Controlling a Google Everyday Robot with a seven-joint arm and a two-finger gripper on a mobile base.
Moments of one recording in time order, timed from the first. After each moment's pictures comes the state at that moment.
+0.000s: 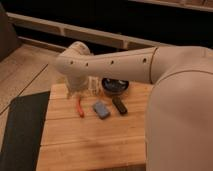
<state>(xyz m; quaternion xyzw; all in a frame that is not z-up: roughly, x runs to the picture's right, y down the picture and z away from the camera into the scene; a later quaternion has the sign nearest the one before) -0.132 0.013 0.709 -0.23 0.11 0.61 0.75</state>
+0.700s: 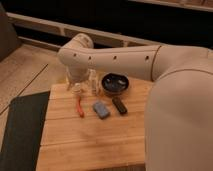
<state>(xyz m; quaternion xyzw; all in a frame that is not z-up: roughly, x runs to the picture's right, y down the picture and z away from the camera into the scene) -0.141 -0.014 0.720 -0.21 0.07 0.57 0.79</state>
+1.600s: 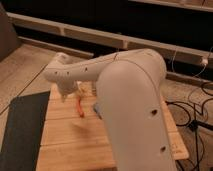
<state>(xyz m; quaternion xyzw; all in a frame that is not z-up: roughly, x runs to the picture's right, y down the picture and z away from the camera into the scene) -0.191 0.043 0.813 -0.21 0.13 0.56 0.79</state>
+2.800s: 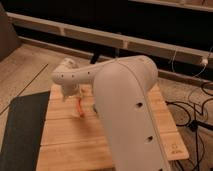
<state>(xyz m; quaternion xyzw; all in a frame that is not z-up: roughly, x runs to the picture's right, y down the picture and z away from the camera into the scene) -0.197 0.052 0.861 -0.21 0.12 0.58 0.77</state>
